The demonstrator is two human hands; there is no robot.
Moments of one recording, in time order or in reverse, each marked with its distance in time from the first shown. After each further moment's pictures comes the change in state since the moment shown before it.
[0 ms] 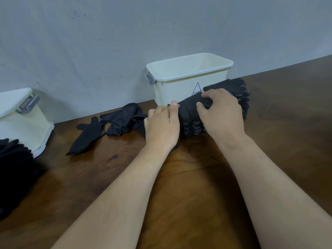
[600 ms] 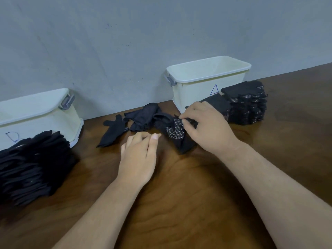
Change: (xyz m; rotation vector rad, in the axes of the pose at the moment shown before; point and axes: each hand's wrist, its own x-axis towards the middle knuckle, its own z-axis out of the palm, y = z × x) left_hand -0.085 -0.081 -0.103 0.303 -0.029 0.006; right_hand -0.037 -0.043 0.021 0.109 -0.197 -0.493
